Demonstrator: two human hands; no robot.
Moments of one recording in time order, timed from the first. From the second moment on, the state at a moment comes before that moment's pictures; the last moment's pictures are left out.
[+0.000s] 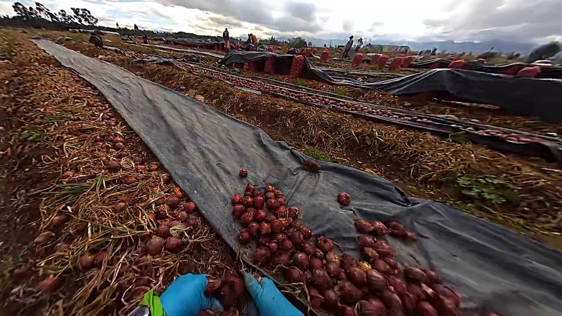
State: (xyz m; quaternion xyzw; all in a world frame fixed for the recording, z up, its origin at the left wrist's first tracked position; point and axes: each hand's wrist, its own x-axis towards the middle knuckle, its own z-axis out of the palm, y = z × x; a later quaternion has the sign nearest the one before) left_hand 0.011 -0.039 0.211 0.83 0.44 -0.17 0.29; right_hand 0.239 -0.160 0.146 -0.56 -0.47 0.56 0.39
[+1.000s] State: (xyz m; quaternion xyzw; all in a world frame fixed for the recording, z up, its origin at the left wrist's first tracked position) left_hand -0.253 -0.052 0.057 0.45 0.81 -0.28 0.27; right_hand 0.217 -0.041 0.080 -0.64 -0.36 0.56 0.38
